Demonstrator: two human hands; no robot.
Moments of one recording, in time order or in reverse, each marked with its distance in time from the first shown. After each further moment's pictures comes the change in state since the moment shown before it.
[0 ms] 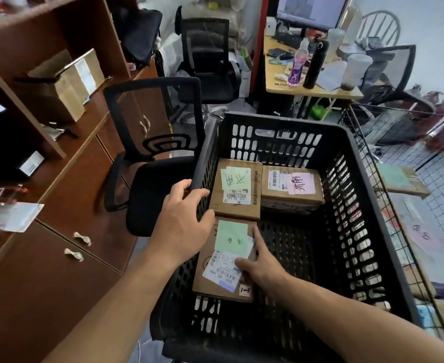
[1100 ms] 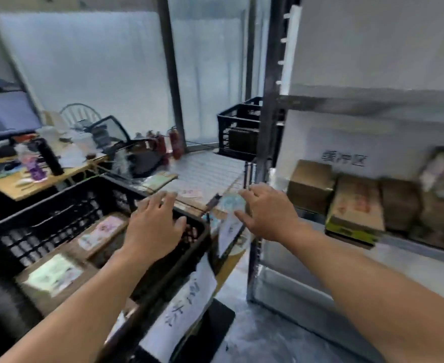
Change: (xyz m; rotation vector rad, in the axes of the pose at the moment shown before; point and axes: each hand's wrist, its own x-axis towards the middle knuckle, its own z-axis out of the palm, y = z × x) left_hand -0.096 0.167 0.037 0.242 -0.323 1.127; right_hand -0.360 0.069 -0.070 -0.864 1.220 0.194
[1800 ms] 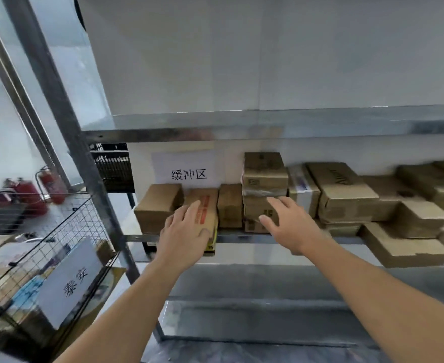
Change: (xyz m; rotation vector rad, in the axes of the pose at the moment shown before) left_hand 0.002 0.423 0.086 -0.382 -0.159 0.398; right_hand -0.252 0.356 -0.062 0.205 0.056 0.672
